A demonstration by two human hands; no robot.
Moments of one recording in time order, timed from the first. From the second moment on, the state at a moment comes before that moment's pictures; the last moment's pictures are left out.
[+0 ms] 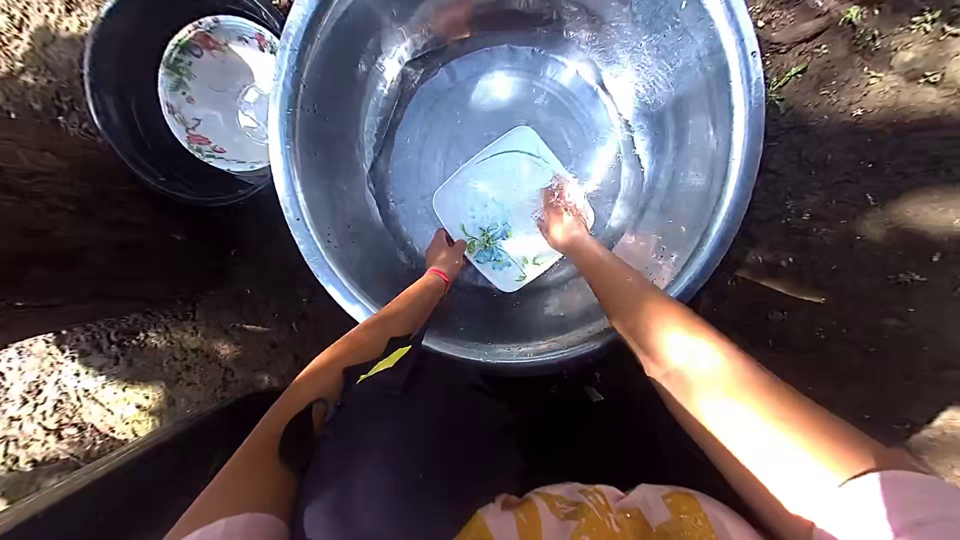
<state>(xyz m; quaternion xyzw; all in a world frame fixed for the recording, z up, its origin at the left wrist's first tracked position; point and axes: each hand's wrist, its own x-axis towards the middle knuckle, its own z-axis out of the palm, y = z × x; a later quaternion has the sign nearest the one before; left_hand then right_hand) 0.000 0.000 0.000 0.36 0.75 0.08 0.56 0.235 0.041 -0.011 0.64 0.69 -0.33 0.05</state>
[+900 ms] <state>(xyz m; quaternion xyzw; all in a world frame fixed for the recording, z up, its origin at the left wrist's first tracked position) -0.006 -0.037 0.049 0.18 0.72 0.32 0.59 0.110 0.065 -0.042 0.49 0.79 -0.31 -0.19</state>
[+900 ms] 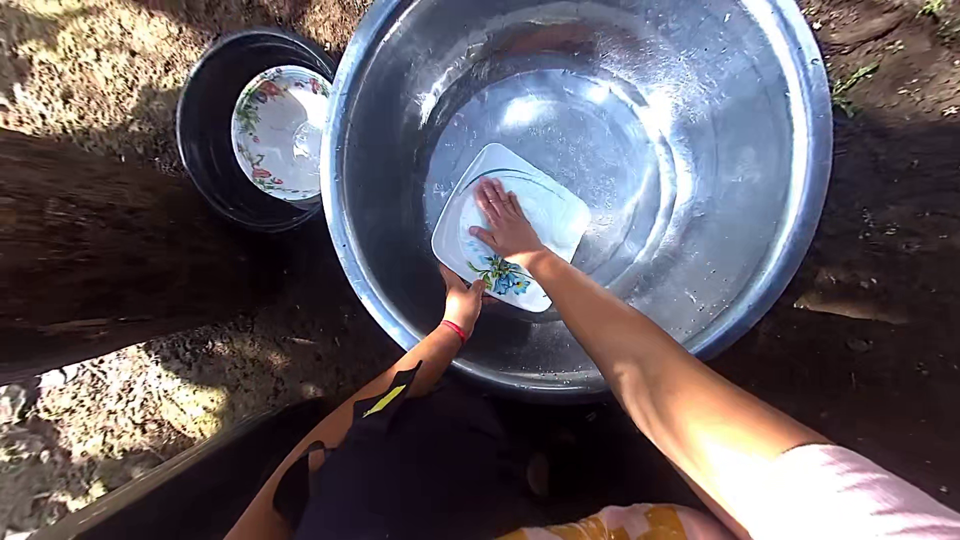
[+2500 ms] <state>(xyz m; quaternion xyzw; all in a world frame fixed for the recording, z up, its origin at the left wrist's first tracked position) -0.010 -0.042 0.041 0.46 0.70 0.25 0.49 0.264 0.061 -0.006 0.38 0.87 -0.30 0.08</state>
